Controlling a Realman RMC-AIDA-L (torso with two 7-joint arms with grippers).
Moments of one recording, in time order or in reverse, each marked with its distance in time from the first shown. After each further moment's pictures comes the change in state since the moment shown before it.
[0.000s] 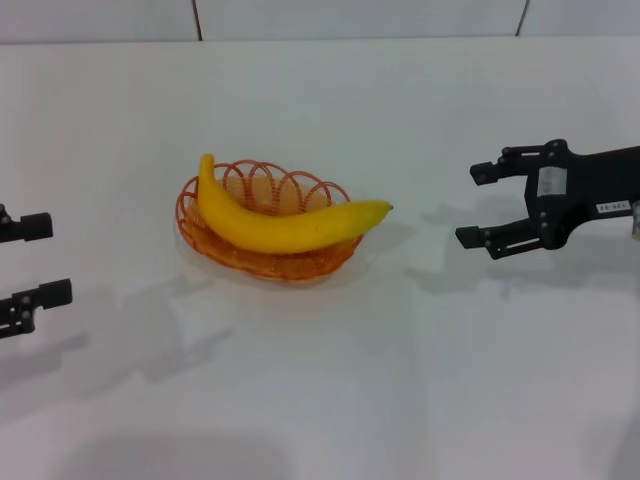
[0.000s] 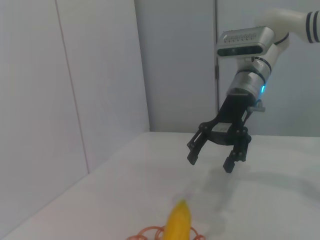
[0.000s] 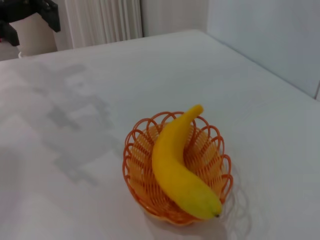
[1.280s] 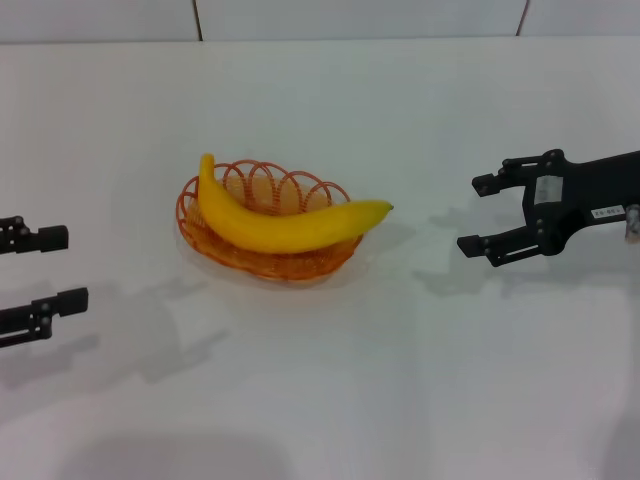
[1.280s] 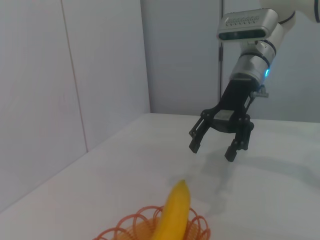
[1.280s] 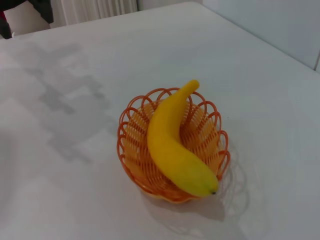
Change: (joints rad) left arm -0.029 -0.033 -0.041 0.013 0.105 -0.015 -0.009; right arm 0.024 0.008 0.001 0.004 -0.081 0.013 0.049
